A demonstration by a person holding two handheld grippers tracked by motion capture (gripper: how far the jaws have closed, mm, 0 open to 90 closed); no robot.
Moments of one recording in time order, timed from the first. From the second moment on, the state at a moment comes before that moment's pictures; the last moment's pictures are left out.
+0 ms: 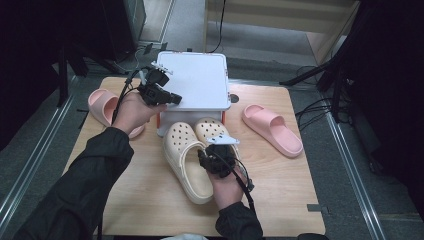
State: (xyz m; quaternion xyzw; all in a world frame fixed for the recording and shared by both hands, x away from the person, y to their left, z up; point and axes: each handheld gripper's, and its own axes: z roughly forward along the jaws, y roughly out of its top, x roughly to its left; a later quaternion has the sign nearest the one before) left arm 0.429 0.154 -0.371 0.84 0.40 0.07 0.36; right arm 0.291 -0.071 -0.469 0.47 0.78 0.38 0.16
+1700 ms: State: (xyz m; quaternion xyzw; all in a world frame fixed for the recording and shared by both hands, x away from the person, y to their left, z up) left arm 0.433 0.157 -0.370 0.84 0.40 0.06 0.36; right arm 0.369 -0.021 -0.497 0.52 0.74 0.40 0.17
